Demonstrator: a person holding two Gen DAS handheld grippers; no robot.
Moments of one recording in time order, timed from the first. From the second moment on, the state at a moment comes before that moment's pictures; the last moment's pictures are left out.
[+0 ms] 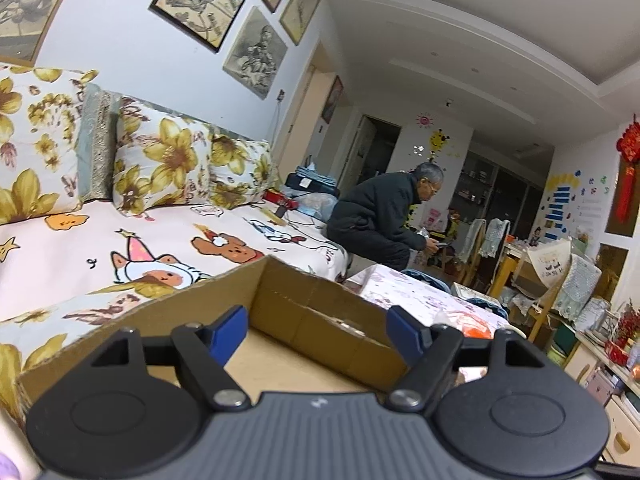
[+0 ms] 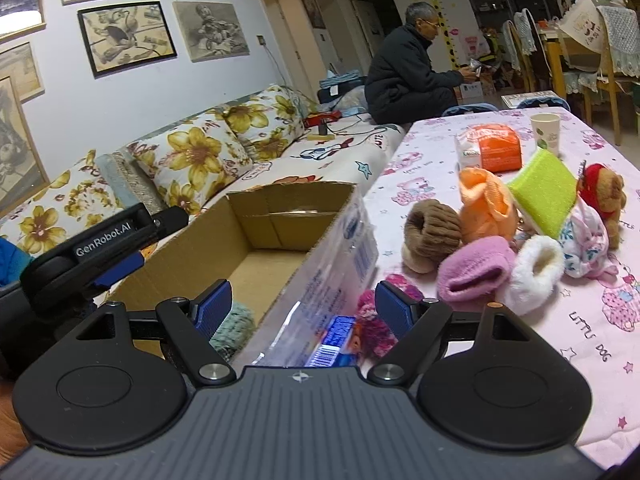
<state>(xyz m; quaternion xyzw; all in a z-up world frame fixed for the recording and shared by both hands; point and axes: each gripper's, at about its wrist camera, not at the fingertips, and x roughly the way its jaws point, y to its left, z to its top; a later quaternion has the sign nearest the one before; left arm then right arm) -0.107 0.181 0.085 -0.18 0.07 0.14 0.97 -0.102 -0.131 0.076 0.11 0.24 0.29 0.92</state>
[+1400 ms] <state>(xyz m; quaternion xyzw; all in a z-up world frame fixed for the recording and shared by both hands) -0.091 0.085 0.088 -0.04 0.06 0.07 0.99 -0.101 -0.165 0.065 0.14 0.23 0.19 0.94</state>
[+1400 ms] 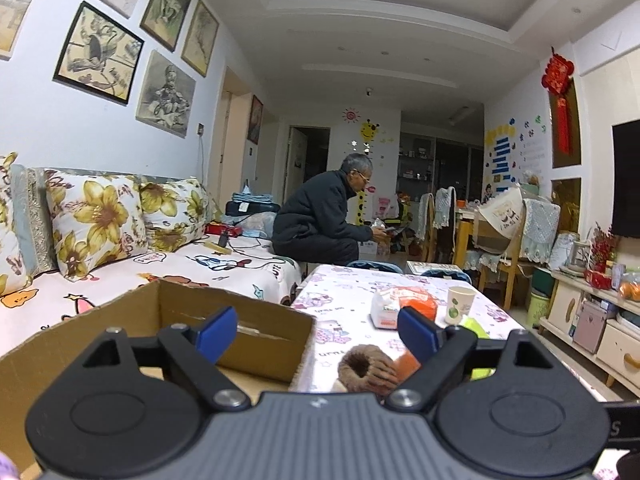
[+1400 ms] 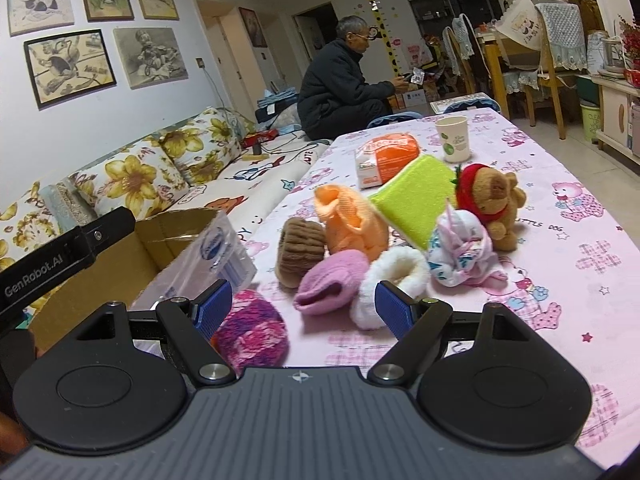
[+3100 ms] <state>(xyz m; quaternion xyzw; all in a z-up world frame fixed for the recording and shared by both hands) -0.045 0.001 0.019 0.04 0.23 0.13 0.96 -0.047 -0.171 0.037 0.15 0.25 0.12 0.95</state>
